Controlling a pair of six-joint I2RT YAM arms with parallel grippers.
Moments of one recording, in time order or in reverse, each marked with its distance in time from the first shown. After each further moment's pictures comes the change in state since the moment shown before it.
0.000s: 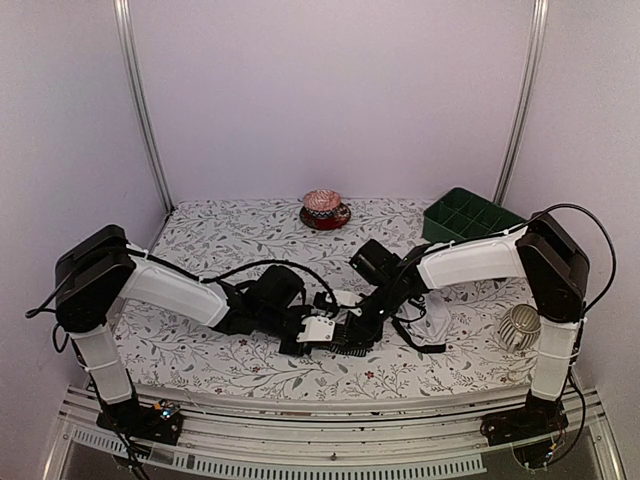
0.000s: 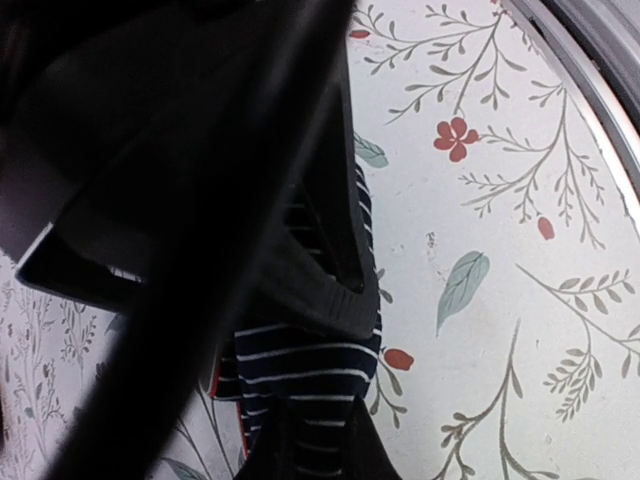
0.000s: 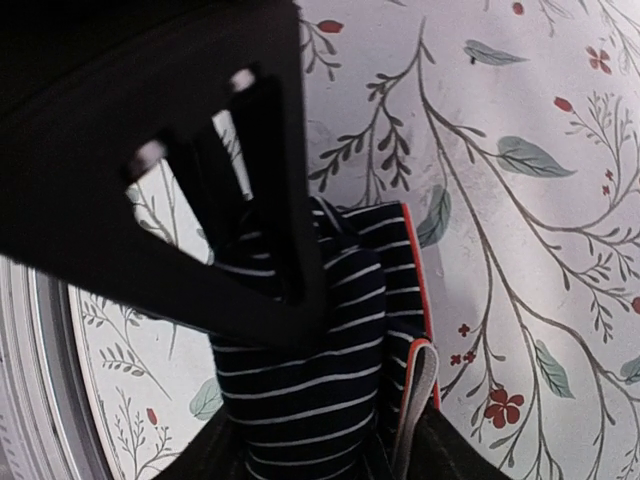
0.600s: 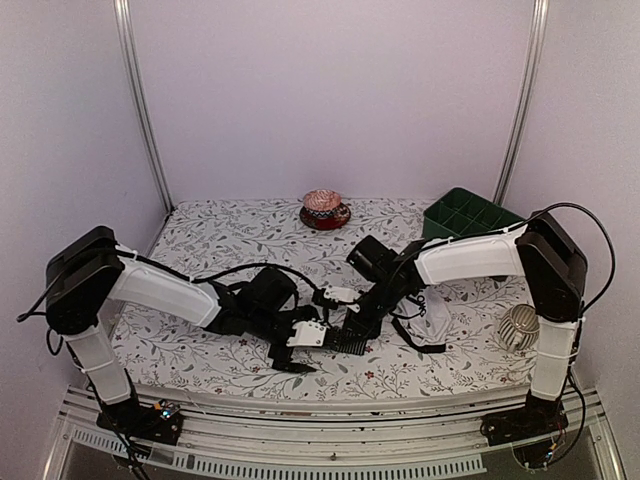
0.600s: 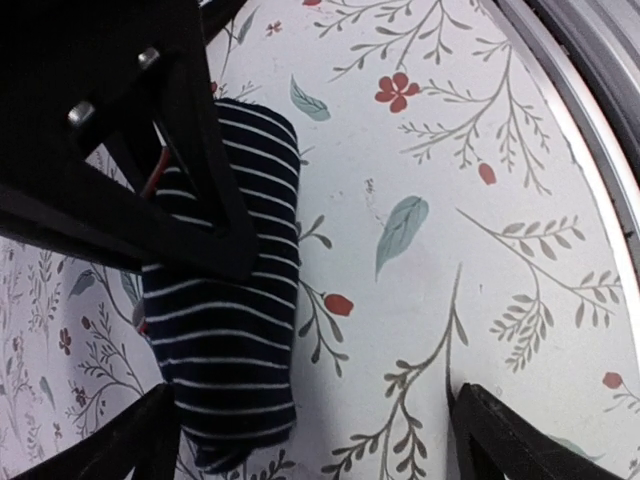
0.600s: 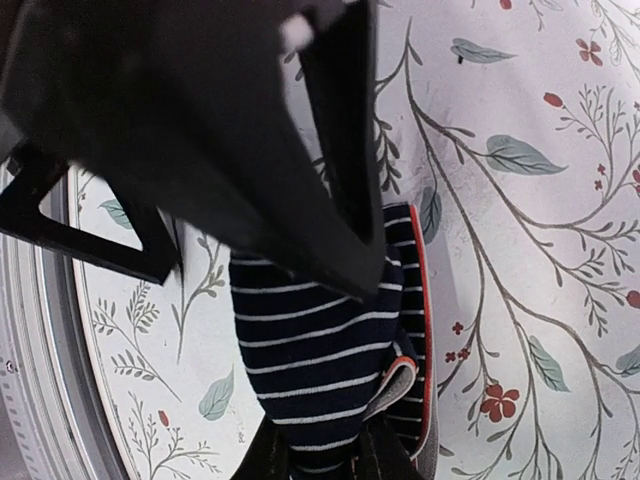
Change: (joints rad) left arm 0.011 -0.040 -0.027 -0.077 0.030 0.010; right arm 0.000 0.014 0.056 -0.071 0.014 0.030
